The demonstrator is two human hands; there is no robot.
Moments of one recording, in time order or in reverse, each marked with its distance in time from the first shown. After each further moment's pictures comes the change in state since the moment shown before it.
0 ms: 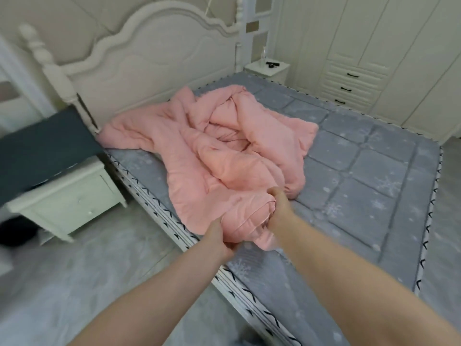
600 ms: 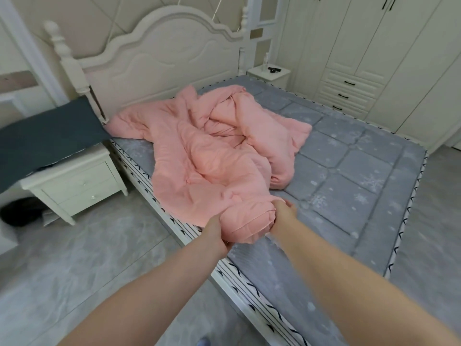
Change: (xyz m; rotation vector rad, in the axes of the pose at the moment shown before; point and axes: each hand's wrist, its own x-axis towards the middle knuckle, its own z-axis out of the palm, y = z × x) left_hand -0.069 -0.093 -0.032 0.014 0.014 0.044; right_hand -0.079 0.023 -0.093 -0.020 0.143 -0.170
